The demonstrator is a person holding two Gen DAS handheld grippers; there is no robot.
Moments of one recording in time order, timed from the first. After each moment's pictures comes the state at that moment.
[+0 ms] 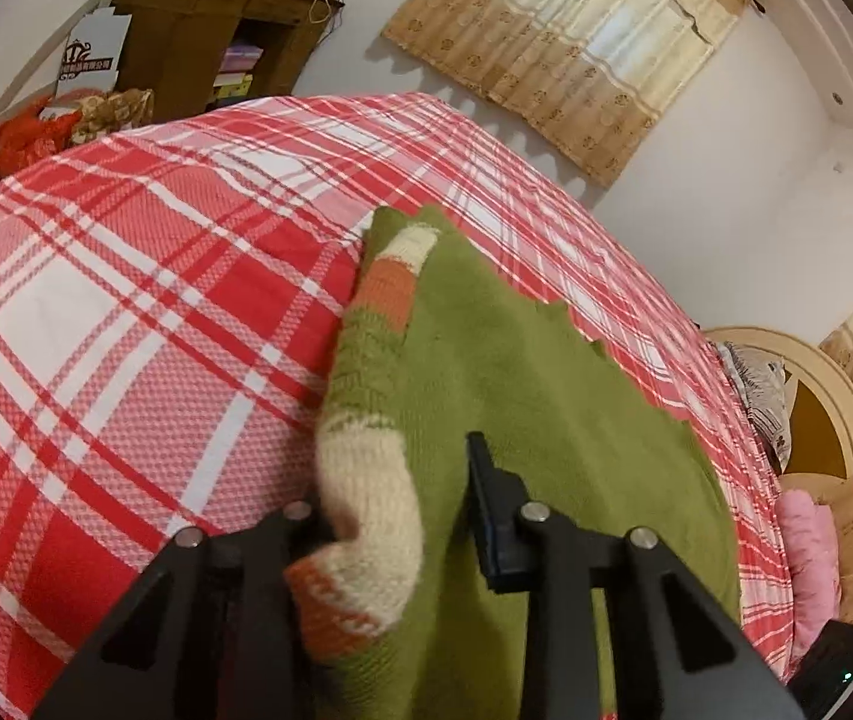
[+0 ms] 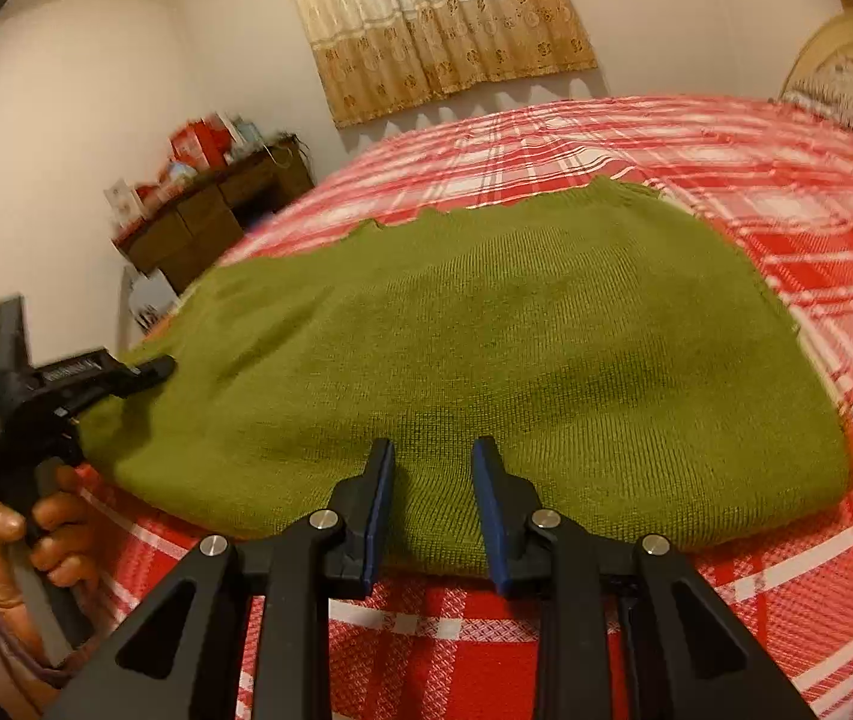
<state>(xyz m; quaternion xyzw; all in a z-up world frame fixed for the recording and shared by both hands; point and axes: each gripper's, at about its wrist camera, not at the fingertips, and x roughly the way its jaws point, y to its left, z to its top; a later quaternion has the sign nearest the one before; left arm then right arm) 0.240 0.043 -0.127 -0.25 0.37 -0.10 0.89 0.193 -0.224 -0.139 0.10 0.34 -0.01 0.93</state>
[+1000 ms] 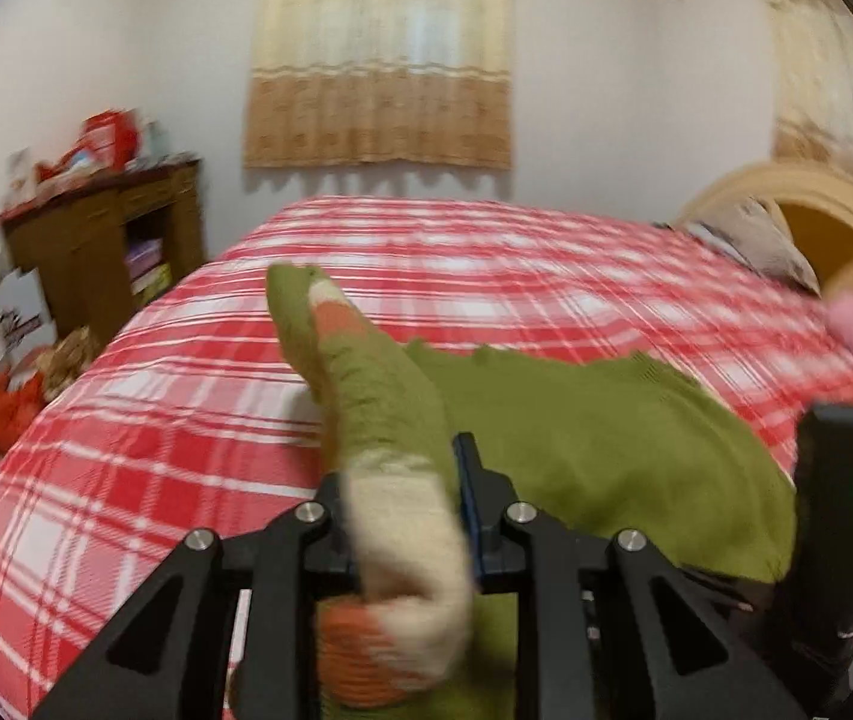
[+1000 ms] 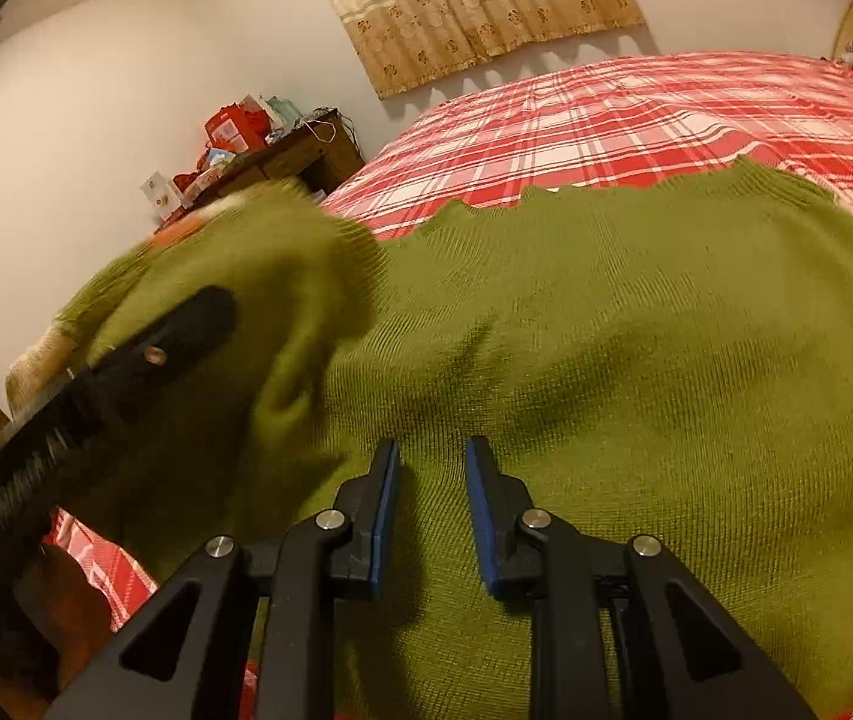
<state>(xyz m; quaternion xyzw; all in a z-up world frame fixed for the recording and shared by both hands) 0.214 -0.066 -0.075 0.02 0.26 -0.17 0.95 0.273 -0.204 -0.154 0.19 0.35 0.09 0.91</state>
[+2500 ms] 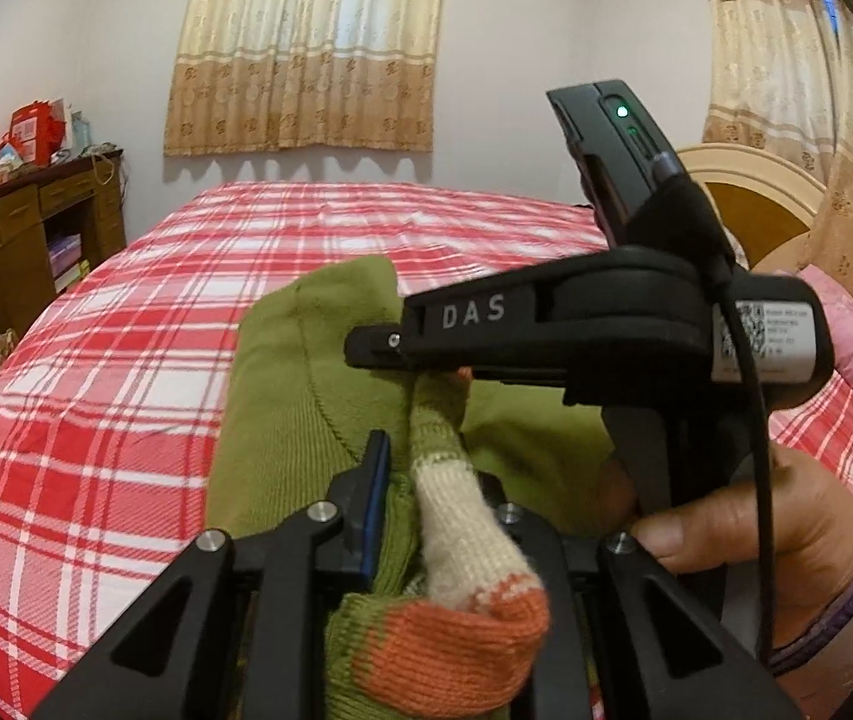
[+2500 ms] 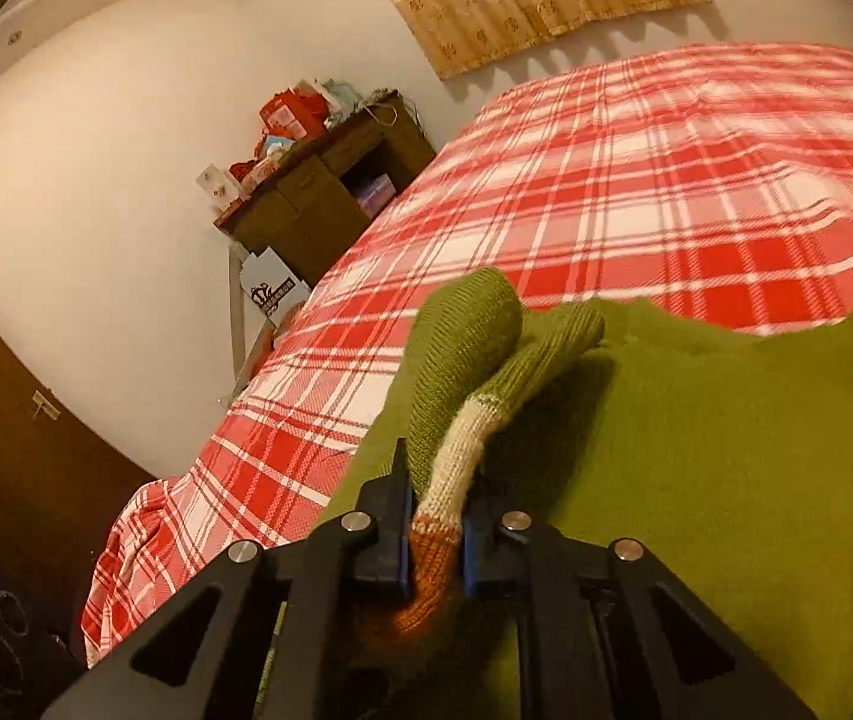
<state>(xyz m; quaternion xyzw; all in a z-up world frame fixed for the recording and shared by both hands) 0.206 -0.100 -0.074 0.01 0.27 -0.26 0.93 0.368 -0.250 -0.102 0.20 0.36 0.18 0.89</state>
